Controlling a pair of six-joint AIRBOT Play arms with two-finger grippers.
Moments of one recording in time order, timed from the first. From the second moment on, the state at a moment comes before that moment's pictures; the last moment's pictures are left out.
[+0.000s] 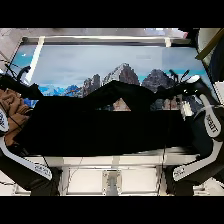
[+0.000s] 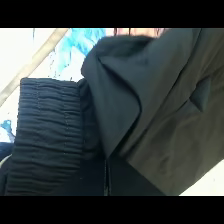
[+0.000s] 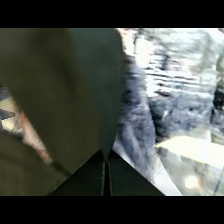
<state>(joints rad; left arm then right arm) 0.45 -1.83 1.79 1.05 -1.73 -1.09 -0.26 -1.70 1.41 -0.86 1.25 1.14</state>
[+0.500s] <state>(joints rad) 0.49 -1.64 1.79 1.12 -1.46 -1.34 -0.37 -1.49 1.74 -1.11 1.33 1.27</state>
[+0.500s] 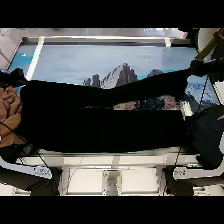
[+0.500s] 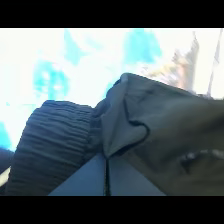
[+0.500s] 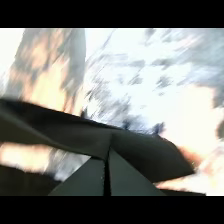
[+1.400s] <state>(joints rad) 0.40 -1.79 1.78 1.43 -1.36 -1.55 -0.33 -1.77 1.53 -1.29 1.27 1.32</state>
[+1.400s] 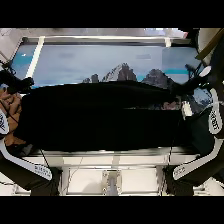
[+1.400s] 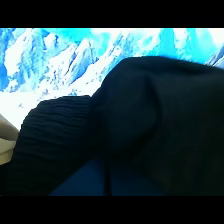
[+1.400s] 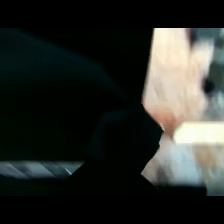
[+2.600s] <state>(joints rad) 0.39 -1.81 1.78 1.43 -1.37 -1.55 -0.48 -1.90 1.57 -0.94 1.08 1.24</state>
